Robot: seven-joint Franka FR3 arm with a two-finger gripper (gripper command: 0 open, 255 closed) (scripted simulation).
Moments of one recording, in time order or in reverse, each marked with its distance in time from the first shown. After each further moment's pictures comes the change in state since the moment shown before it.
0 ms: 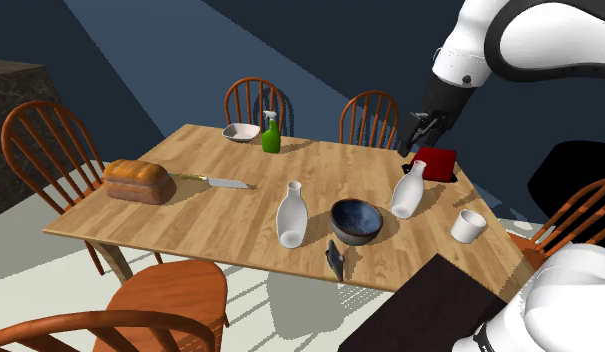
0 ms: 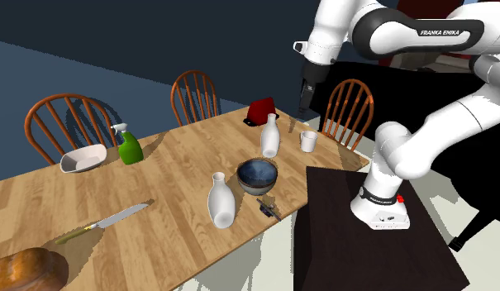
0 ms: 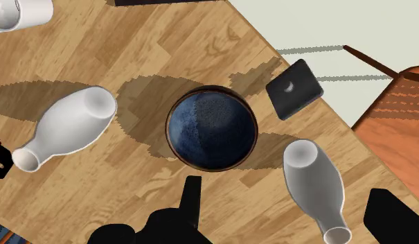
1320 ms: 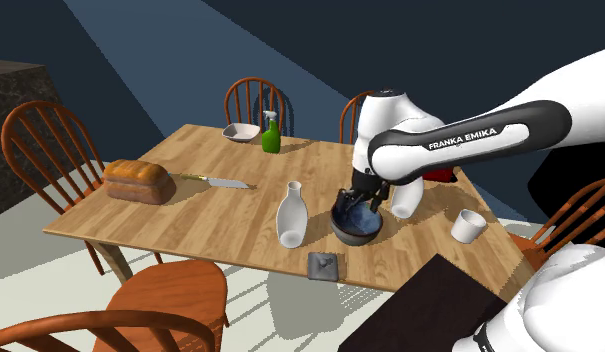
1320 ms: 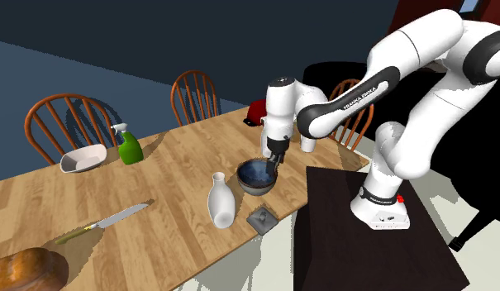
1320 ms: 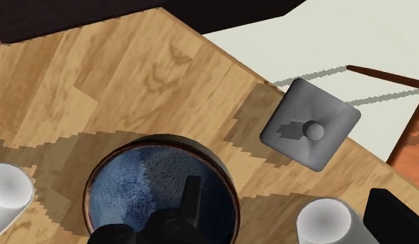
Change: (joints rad) arm -0.016 0.446 0.141 -0.192 0.060 0.454 0.270
